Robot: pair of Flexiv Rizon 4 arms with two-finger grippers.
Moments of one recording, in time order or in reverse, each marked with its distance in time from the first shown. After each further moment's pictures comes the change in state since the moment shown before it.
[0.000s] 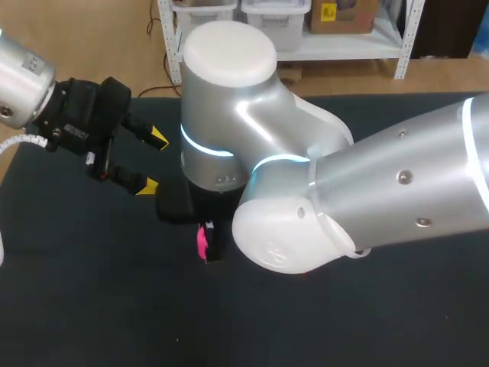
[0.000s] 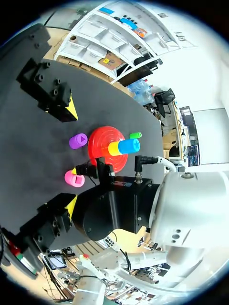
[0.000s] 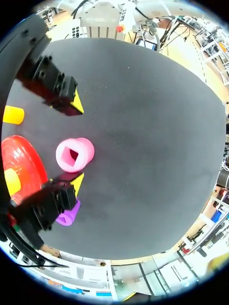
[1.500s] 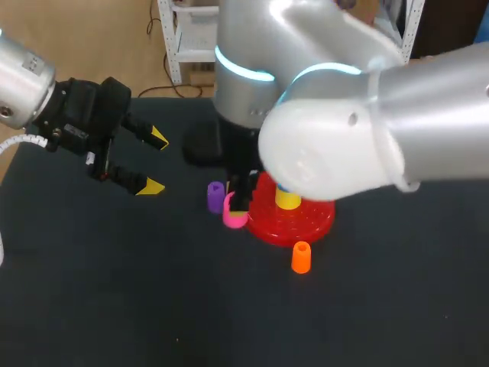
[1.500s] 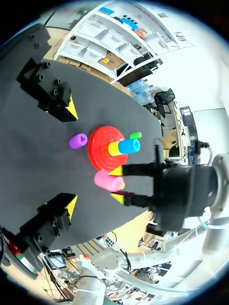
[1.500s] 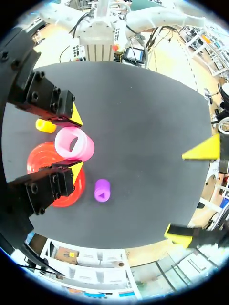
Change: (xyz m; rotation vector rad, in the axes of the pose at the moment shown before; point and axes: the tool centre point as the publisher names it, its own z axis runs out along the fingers) left arm 0.000 0.000 0.000 0.000 0.000 0.000; right arm 0.039 -0.010 -0.093 -0.045 -0.015 0.142
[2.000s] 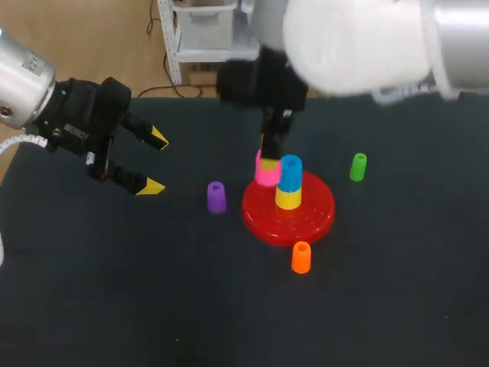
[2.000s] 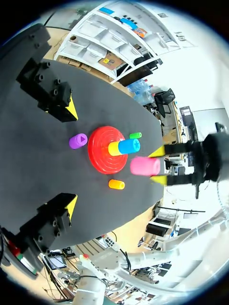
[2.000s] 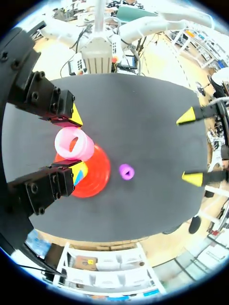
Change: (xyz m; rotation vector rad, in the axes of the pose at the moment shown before) left arm 0.000 0.000 0.000 0.000 0.000 0.000; right arm 0.043 -0.033 -0.073 -0.071 0.024 0.145
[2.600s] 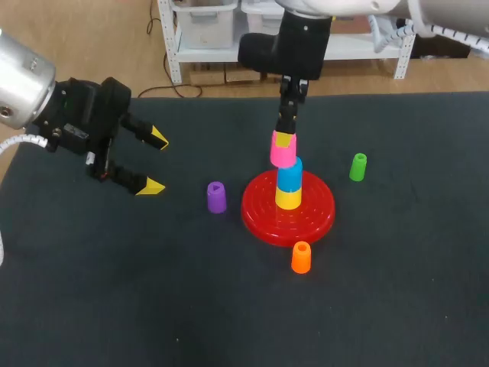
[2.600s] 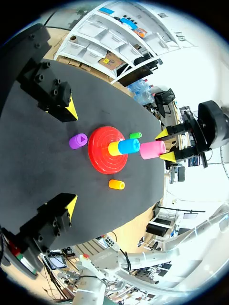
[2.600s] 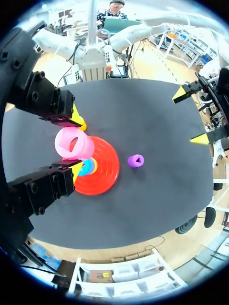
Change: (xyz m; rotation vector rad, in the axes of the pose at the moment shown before) left arm 0.000 0.000 0.000 0.000 0.000 0.000; right arm 0.022 -0.033 -0.004 -0.141 0.001 0.119
